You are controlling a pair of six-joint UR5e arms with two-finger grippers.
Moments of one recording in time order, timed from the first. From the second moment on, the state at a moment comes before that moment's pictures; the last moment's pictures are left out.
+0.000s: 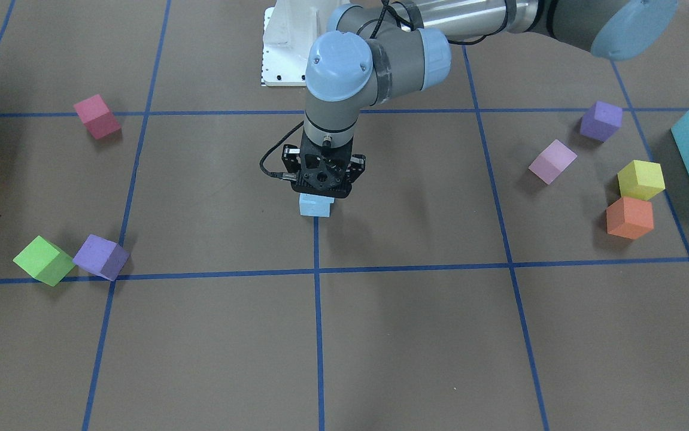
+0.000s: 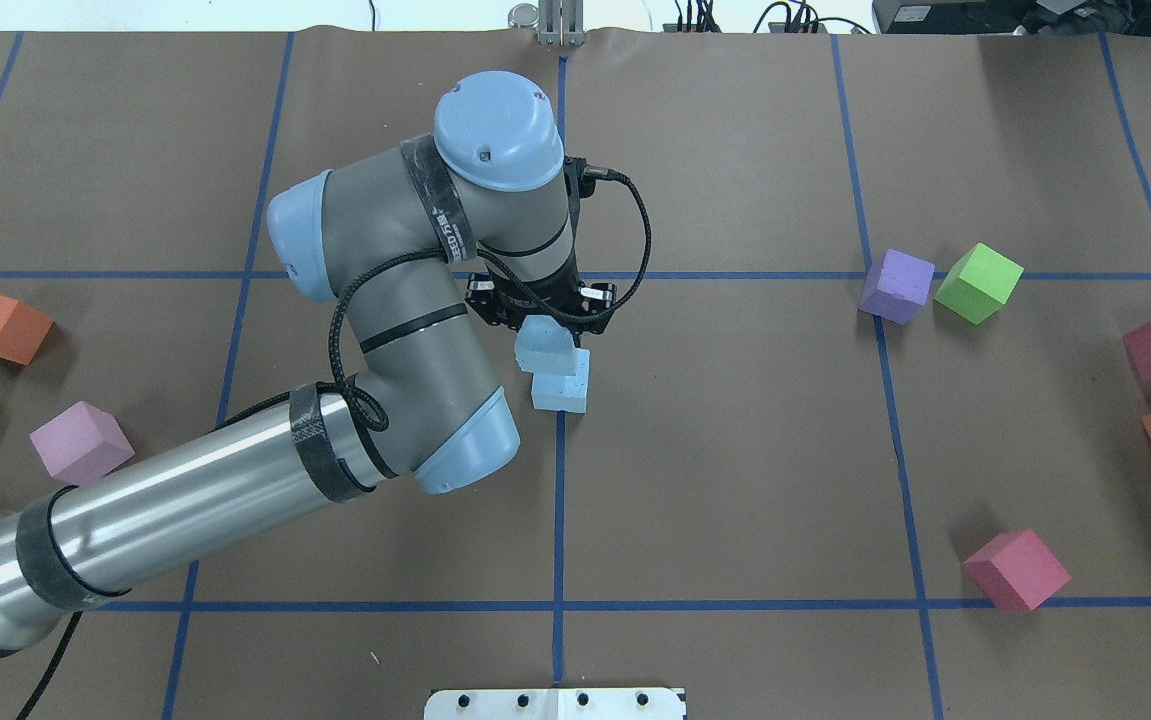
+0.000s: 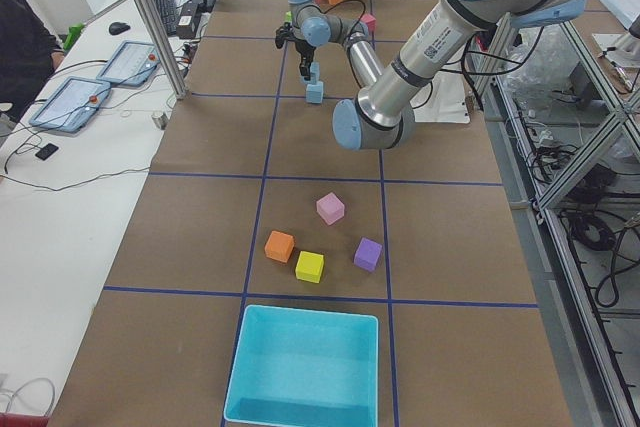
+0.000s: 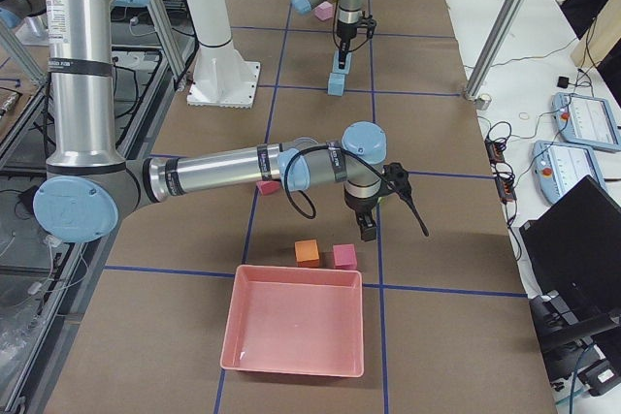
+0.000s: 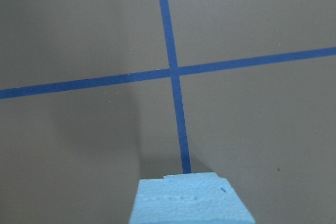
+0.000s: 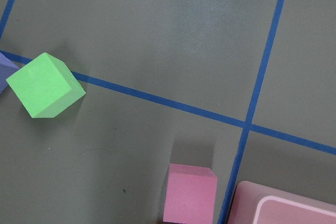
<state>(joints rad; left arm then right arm) -0.58 -2.50 -1.47 -1.53 -2.03 -1.05 1.45 -1.59 1.78 -1.51 2.33 -0.02</state>
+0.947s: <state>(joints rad) -0.55 -2.50 -1.46 -1.53 -1.98 -1.14 1.45 -1.58 1.78 -1.52 2.33 -0.02</state>
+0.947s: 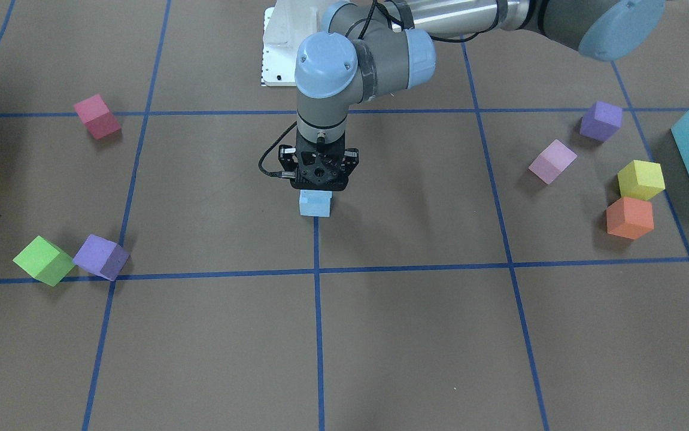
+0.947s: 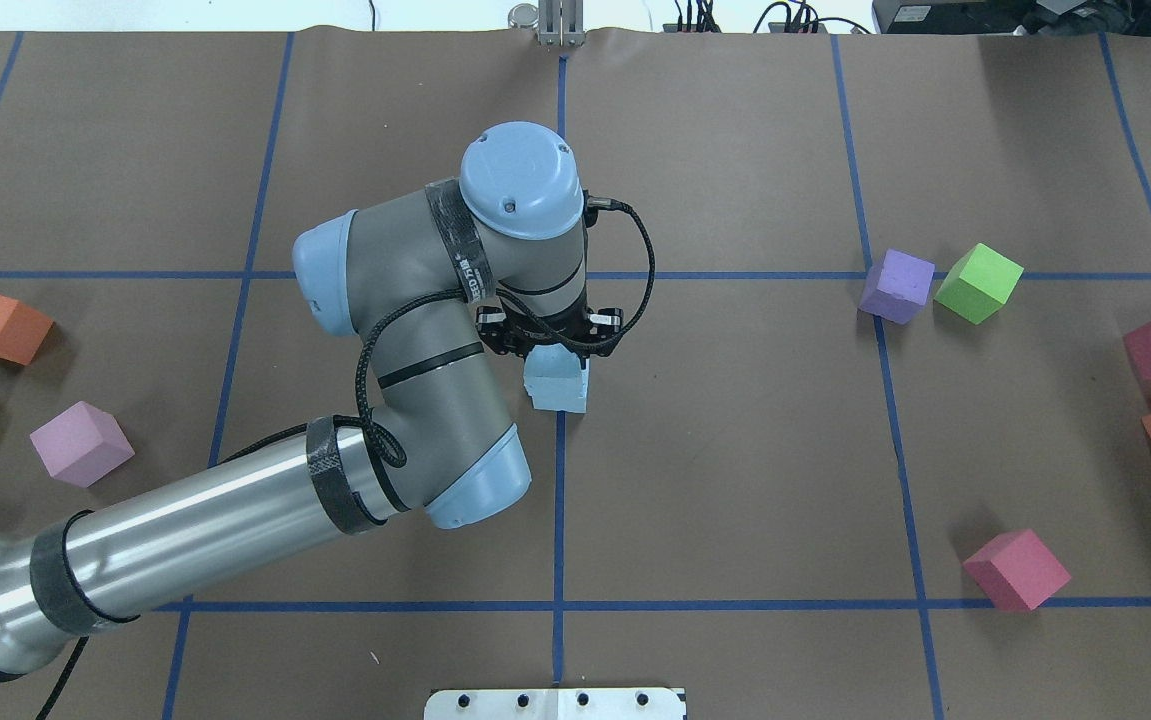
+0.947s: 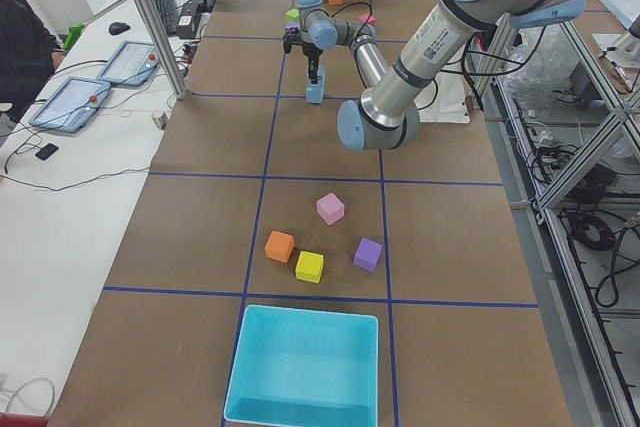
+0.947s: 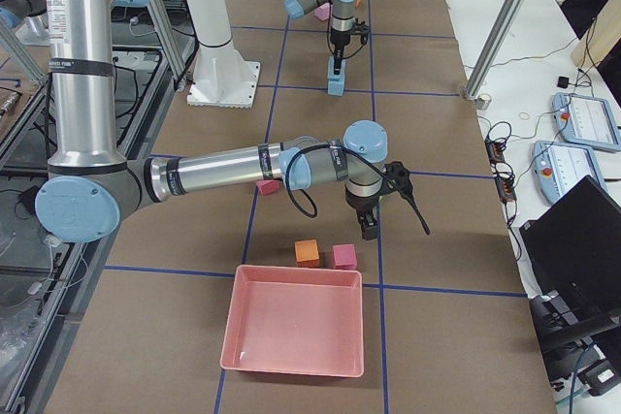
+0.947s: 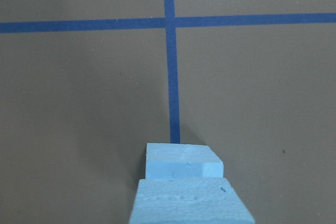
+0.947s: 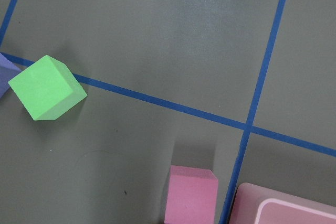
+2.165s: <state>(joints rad) -0.53 -2.51 -1.43 -1.56 -1.97 -1.11 1.45 -1.58 1.78 -1.52 2.33 -0.02</state>
